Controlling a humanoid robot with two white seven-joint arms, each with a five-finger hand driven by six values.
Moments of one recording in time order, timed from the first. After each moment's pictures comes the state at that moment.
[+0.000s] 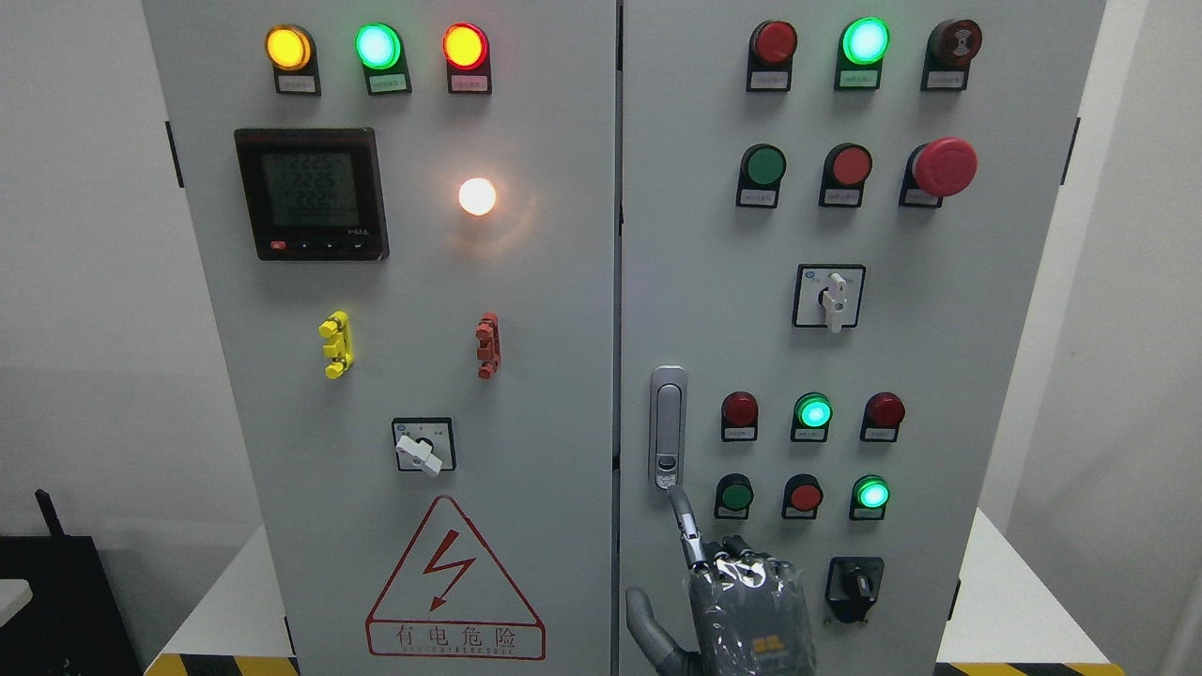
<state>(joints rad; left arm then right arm) 0.00 -0.06 0.00 0.00 -0.08 -0.05 0.02 -0.27 0.15 0.26 -1.64 1.56 0.08 -0.33</state>
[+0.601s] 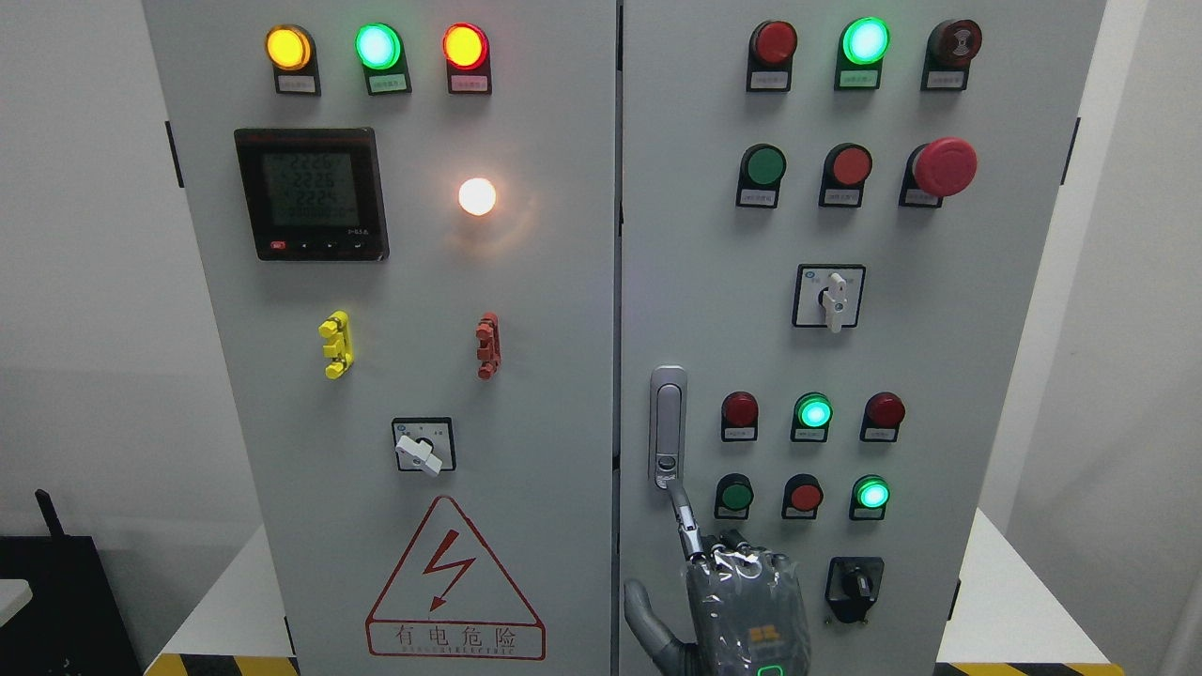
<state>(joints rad) 0.00 -0.06 0.00 0.00 -0.08 -0.05 0.02 -0.28 0.15 0.27 -1.63 1.55 0.08 -0.31</state>
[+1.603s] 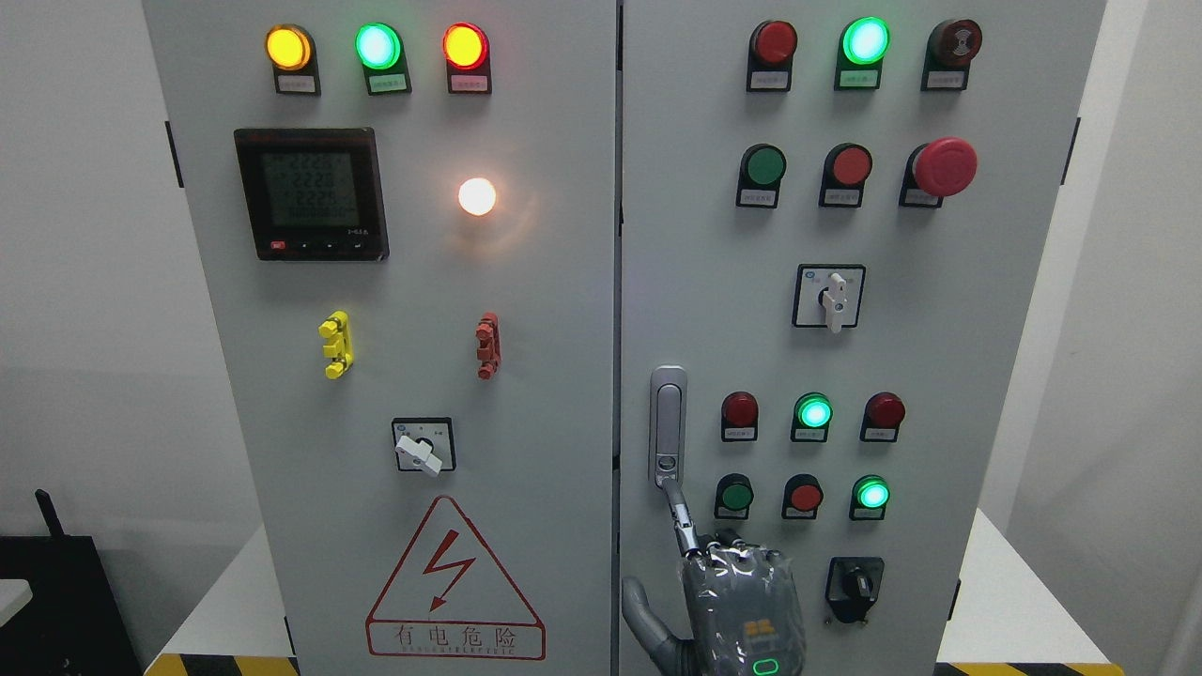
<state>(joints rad) 0.00 -0.06 0.00 0.00 -0.08 -0.05 0.02 -0.29 0.15 0.27 -1.62 1.54 0.08 -0.29</state>
